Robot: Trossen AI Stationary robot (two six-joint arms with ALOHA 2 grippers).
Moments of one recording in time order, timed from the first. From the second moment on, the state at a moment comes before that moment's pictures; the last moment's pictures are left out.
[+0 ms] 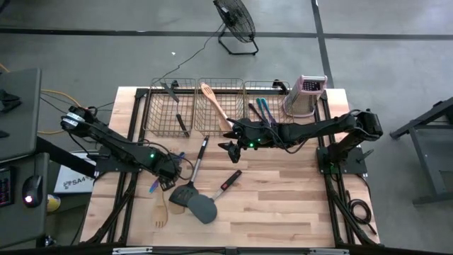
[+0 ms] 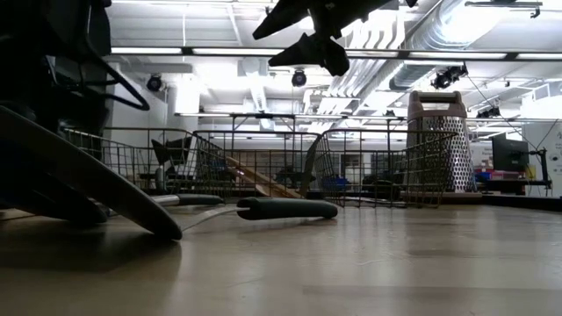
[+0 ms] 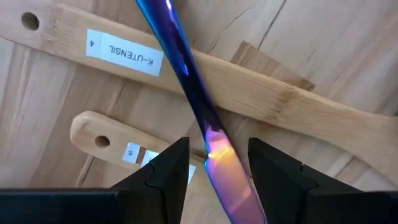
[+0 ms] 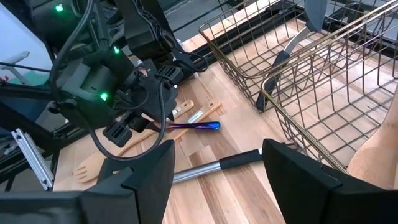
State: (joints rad) left arm -0.39 1.29 0.60 -0.80 -0.06 -0.92; right arm 0.04 1.59 1.16 0.00 0.18 0.53
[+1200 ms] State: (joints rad) left arm -0.39 1.36 0.60 -0.75 -0.07 -0.95; right arm 0.04 1.59 1.16 0.00 0.18 0.55
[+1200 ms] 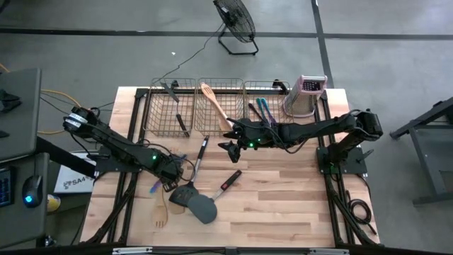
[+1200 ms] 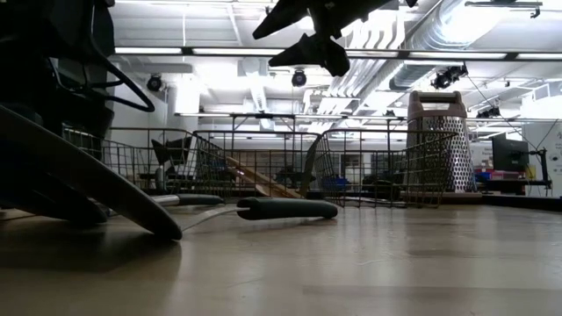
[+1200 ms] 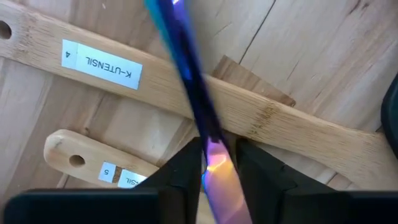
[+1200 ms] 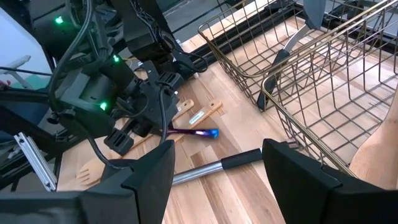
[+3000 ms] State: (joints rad) left arm -0.39 1.36 0.85 -0.99 -0.12 -0.83; right arm 0.04 1.59 1.16 0.00 0.17 0.55
